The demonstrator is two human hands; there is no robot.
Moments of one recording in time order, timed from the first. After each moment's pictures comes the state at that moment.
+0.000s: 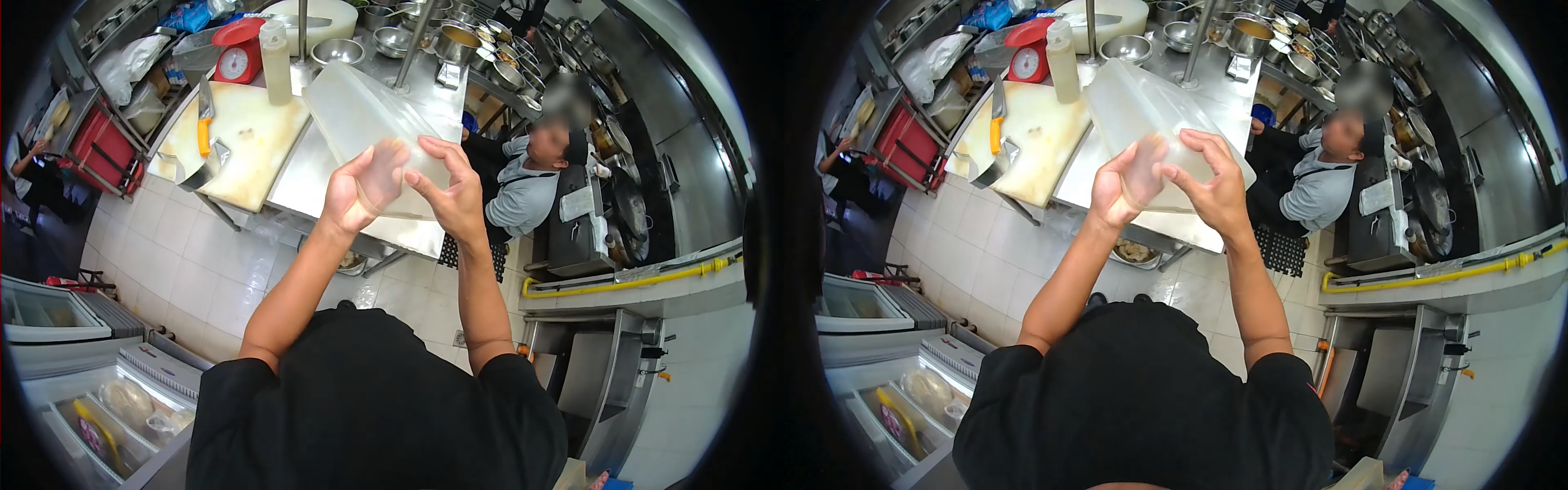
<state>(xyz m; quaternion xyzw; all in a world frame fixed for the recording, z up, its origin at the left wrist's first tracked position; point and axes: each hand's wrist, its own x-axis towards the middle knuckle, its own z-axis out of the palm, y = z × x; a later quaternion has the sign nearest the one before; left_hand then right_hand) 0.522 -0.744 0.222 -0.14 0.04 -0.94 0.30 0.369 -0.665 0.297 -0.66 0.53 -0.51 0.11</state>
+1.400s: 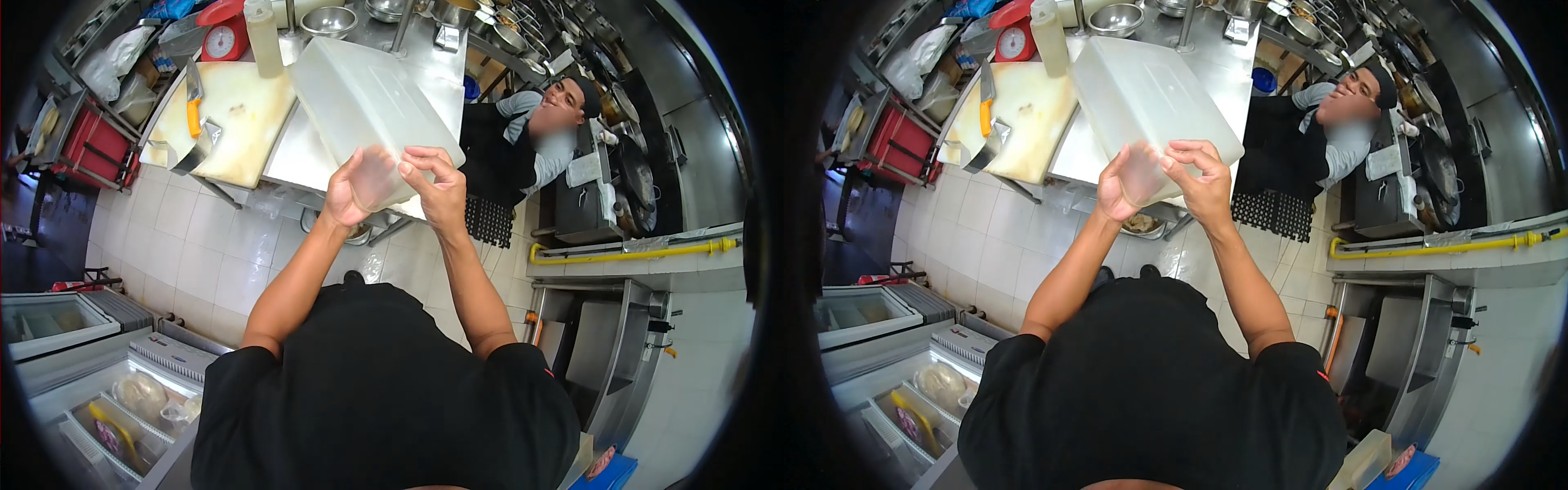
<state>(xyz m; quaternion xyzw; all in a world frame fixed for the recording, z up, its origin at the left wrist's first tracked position) 0.526 -0.719 0.150 -0.02 -0.07 -0.94 0.34 0.390 -0.640 0.229 -0.51 0.54 -0.62 0.25</state>
